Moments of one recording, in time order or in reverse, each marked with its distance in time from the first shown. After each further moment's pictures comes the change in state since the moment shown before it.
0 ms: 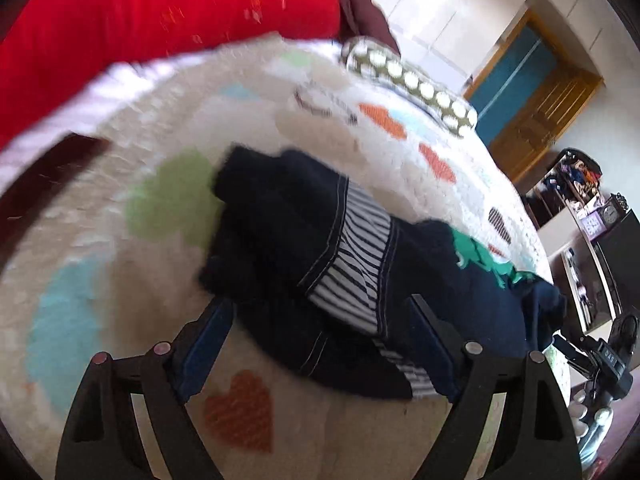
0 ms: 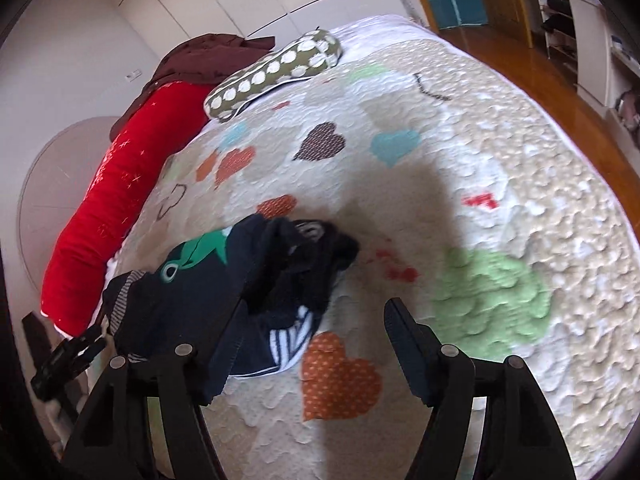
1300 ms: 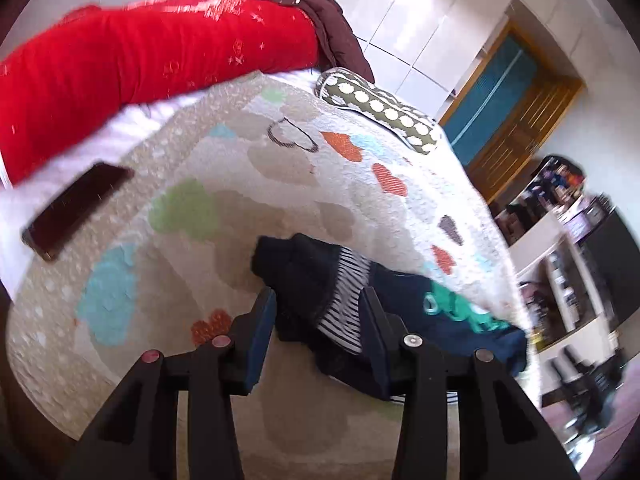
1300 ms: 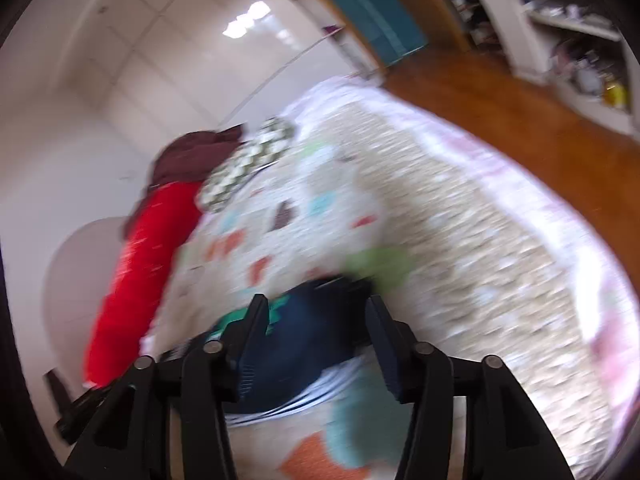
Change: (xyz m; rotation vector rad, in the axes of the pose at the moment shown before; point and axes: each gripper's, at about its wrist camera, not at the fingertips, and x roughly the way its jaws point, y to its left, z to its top) left arm -0.104 -0.047 -0.021 0.005 -0.077 -0.045; right arm -0.130 -0.043 -0.055 0.231 -0.237 0.167
